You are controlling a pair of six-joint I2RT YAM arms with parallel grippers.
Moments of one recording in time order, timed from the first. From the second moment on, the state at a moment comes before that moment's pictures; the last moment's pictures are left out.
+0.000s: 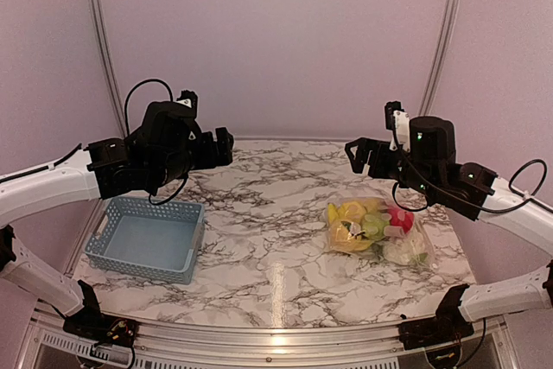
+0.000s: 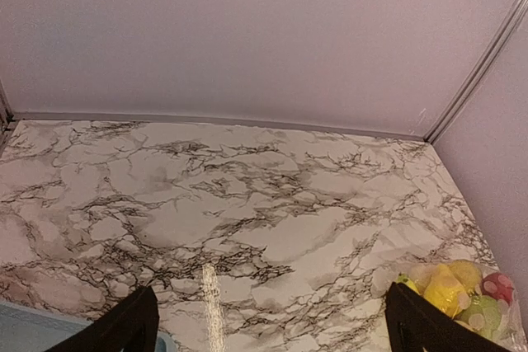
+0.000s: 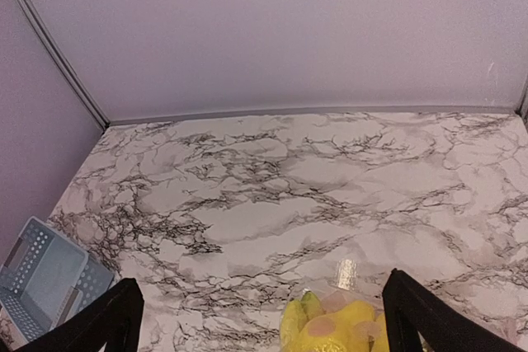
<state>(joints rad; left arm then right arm) -0.94 1.36 1.21 -0.30 -0.58 -0.57 0.72 1.06 0.95 -0.24 0.32 0.42</state>
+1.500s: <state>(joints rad) -0.86 1.38 1.11 -0.26 -0.26 -0.60 0.55 0.81 0.76 -0.60 0.41 0.64</state>
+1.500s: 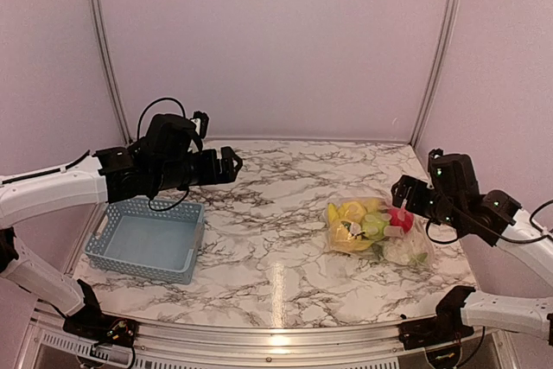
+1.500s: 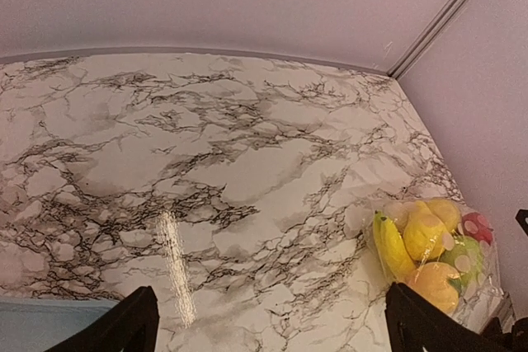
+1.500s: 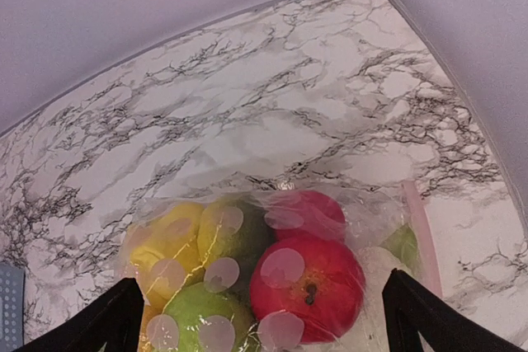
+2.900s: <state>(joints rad) -0.86 1.30 1.03 -0.22 -0.22 -0.60 0.81 1.32 0.85 -0.10 0.04 0.84</state>
